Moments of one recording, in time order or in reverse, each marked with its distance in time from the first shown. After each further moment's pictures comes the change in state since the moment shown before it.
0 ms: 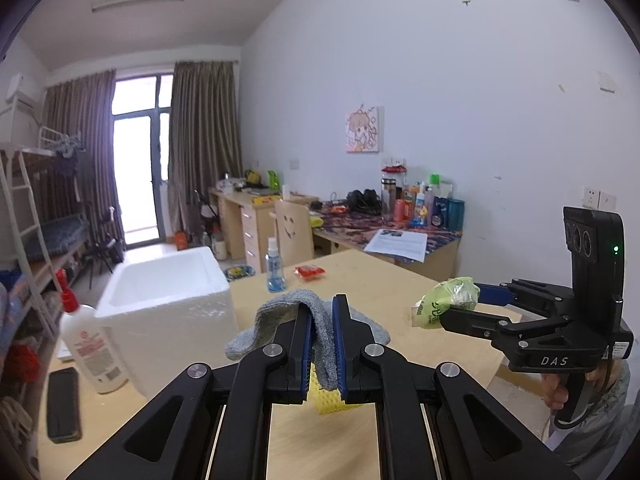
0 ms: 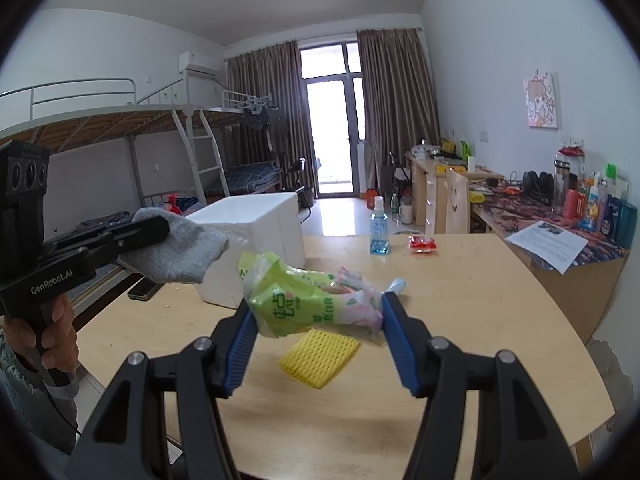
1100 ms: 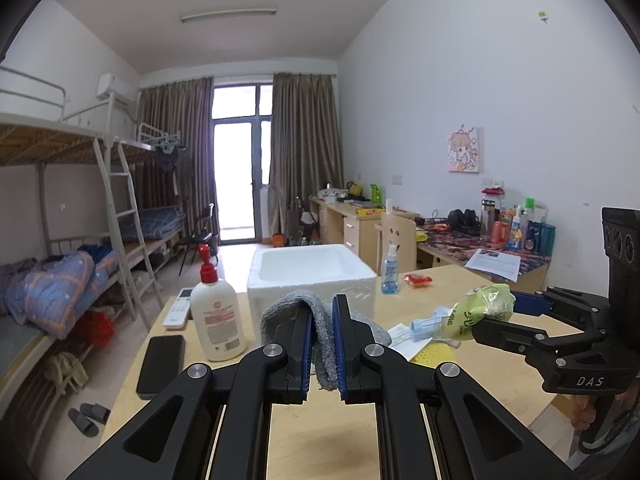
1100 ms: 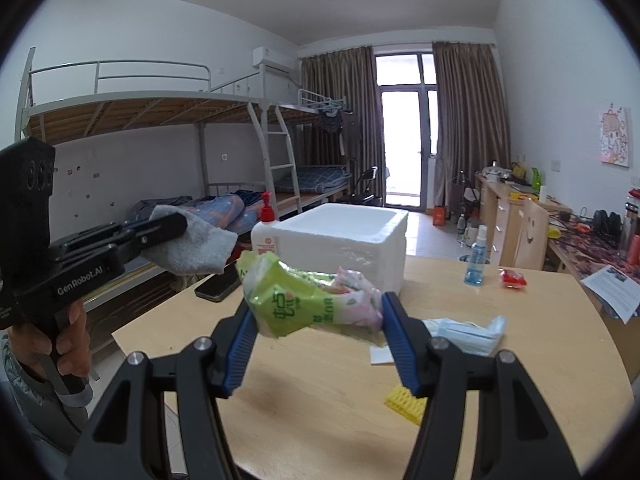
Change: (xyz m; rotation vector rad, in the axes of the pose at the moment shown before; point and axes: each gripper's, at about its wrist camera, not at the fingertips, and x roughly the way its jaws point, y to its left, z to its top) left arm -0.060 0.054 -0.029 -0.098 -0.053 0.363; right arm 0.039 0.066 0.012 -0.129 -0.019 0.235
